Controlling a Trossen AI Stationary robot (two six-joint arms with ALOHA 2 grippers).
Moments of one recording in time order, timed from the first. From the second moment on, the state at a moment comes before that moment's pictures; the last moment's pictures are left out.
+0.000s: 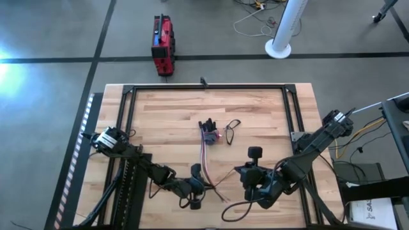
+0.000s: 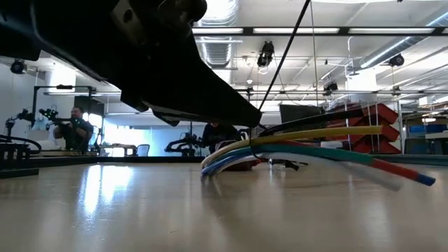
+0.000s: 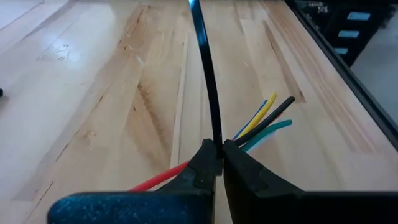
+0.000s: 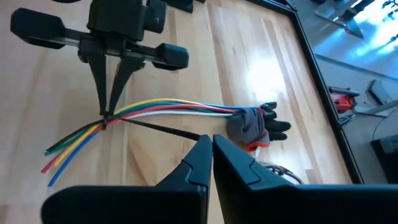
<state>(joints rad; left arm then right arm) -0.55 1.96 0.96 0.53 -0.46 -0.32 0.70 1.66 1.45 -0.95 0.75 0.45</state>
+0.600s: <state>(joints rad) -0.64 1.75 0.95 -0.03 -0.29 -0.41 0.70 1.83 1.44 -0.84 0.63 0.45</state>
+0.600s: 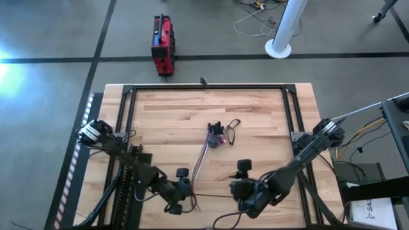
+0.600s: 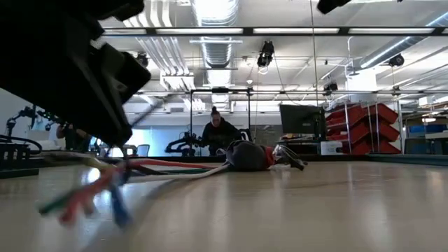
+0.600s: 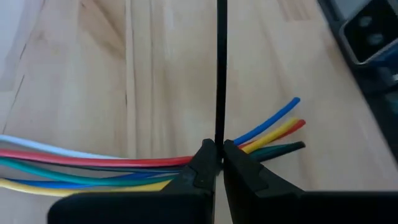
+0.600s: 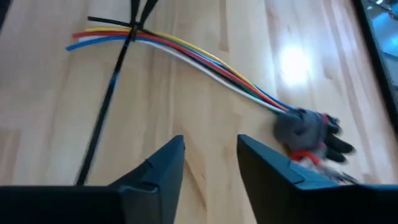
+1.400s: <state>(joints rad) -0.68 1.76 0.95 -0.15 -0.15 -0.48 0.27 2.15 1.44 -0.43 0.14 0.03</state>
